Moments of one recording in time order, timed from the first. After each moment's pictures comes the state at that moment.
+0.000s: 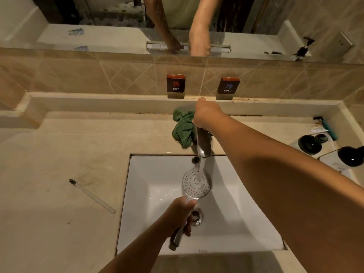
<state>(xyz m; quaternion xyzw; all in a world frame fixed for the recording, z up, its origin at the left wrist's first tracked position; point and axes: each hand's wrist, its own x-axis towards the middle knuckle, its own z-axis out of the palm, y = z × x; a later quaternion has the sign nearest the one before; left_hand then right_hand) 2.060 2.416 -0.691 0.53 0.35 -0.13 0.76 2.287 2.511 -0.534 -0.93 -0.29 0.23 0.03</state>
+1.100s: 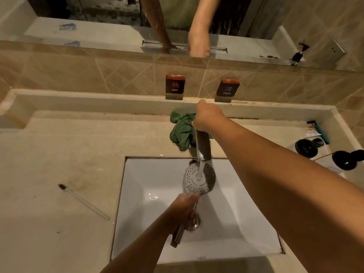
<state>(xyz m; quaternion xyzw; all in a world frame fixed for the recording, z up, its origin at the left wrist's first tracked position) 2.083 2.422 -0.713 0.50 0.33 -0.10 0.79 2.288 2.511 -0.543 -0.93 -0.32 0.20 0.02</state>
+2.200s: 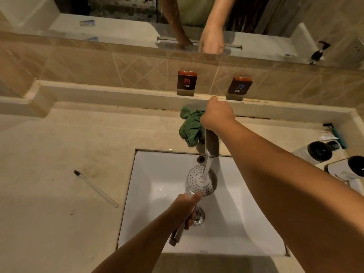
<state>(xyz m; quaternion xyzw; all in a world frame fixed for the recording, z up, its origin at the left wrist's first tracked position) 2.070 2.419 -0.721 0.53 0.40 -0.13 0.74 2.282 2.506 -0.547 -0.94 -0.30 0.17 0.07</state>
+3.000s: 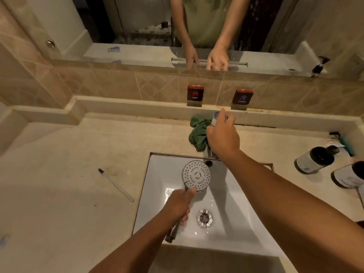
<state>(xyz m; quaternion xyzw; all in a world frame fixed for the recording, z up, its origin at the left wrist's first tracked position) 2.033 2.424 -0.660 0.59 0.45 -0.01 0.67 2.247 2.454 -0.571 -0.91 -0.35 0.03 0.22</state>
